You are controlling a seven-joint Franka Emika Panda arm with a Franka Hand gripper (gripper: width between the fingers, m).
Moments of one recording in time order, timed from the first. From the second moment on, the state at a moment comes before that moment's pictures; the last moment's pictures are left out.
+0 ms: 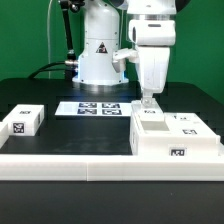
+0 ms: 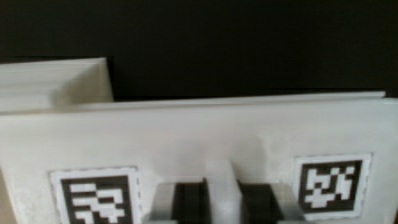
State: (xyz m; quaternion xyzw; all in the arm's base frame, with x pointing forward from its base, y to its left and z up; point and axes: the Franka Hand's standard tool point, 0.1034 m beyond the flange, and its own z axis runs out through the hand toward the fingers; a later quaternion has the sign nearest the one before) arm 0.478 0.061 0.060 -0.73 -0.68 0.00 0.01
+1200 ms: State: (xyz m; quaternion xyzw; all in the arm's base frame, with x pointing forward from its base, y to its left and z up) arm 0.576 0.054 0.061 -0.71 -0.70 -0.03 0.00
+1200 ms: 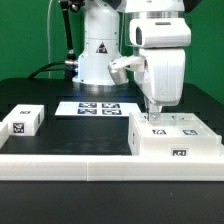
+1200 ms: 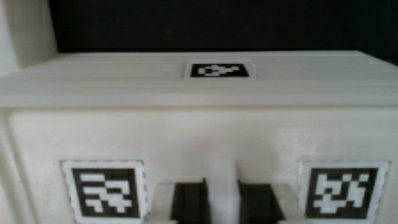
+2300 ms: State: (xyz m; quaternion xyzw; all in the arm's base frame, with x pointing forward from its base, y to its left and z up) arm 0.574 0.054 0.062 -0.72 -0.69 -0.04 0.00
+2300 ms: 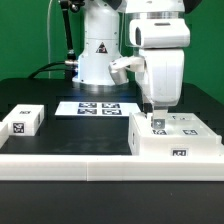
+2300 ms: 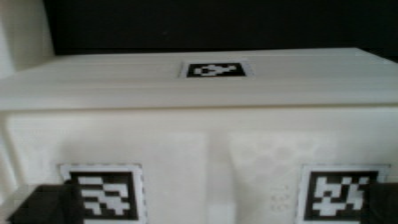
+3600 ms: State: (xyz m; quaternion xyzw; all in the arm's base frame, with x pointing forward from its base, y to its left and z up) arm 0.515 0.061 0.071 -0.93 -0.37 -0.08 0.01
